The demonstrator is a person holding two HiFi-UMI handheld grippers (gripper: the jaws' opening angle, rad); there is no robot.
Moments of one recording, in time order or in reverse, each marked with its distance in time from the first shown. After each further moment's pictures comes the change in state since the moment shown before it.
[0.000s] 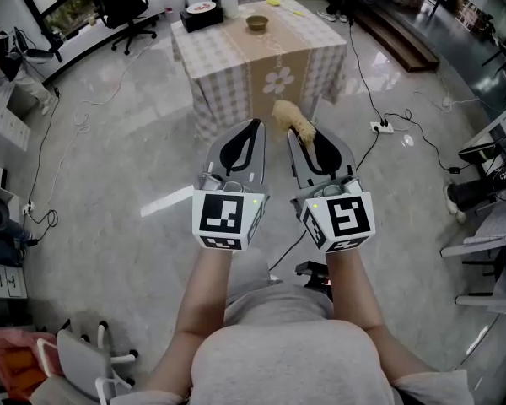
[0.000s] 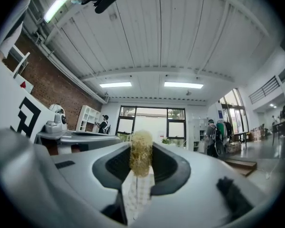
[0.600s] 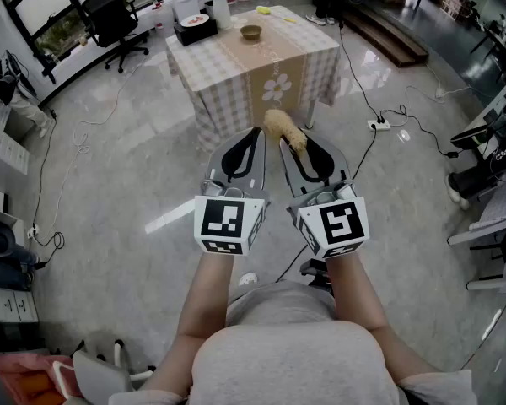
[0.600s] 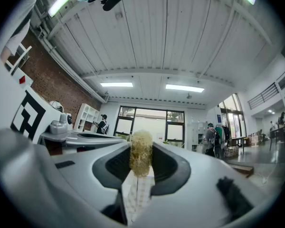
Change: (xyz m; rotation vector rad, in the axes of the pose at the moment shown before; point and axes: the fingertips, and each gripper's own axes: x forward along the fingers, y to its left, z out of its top) left arm -0.024 0.021 0.003 -0.001 0.010 -0.074; right arm 0.007 0.049 0.011 -0.038 -0.013 -0.020
